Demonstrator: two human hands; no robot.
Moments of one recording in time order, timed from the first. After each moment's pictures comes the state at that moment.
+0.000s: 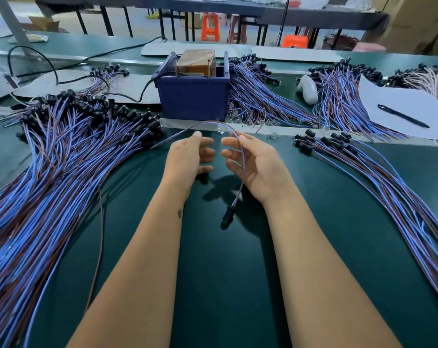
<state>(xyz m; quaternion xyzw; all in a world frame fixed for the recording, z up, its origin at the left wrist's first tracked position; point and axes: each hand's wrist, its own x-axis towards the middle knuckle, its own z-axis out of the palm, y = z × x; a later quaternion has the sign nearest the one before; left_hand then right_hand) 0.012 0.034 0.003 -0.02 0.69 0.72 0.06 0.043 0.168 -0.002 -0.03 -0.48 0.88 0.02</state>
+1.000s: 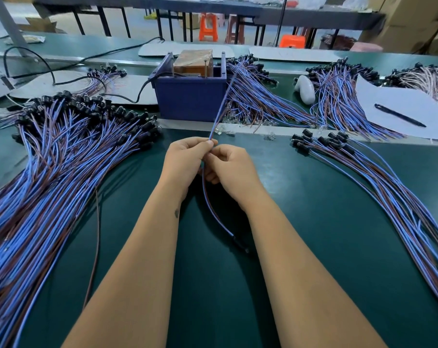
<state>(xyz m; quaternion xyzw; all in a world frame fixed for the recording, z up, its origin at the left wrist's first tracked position) 0.011 0.034 -0.007 0.03 0.70 0.71 0.03 0.043 0.135 -0.012 -0.02 -0.78 0.62 0.08</state>
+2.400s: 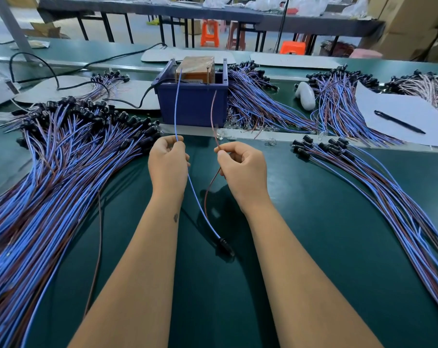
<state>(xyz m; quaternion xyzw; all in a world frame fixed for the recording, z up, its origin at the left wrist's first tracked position) 0.003 0.021 -0.011 -0.08 0.69 0.71 -0.11 0.049 0.136 -0.007 -0.07 -0.75 0.61 0.23</state>
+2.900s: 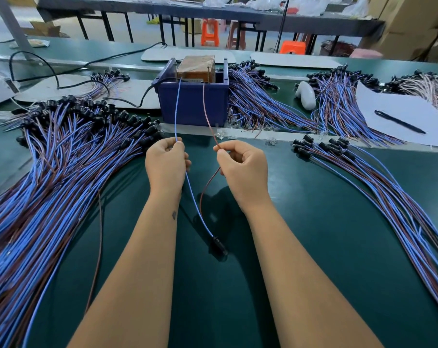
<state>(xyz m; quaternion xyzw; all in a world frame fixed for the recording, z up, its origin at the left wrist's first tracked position) -0.002 0.019 -0.014 -0.09 0.69 0.71 -0.12 0.051 0.134 -0.005 -0.05 -0.75 0.62 0.25</state>
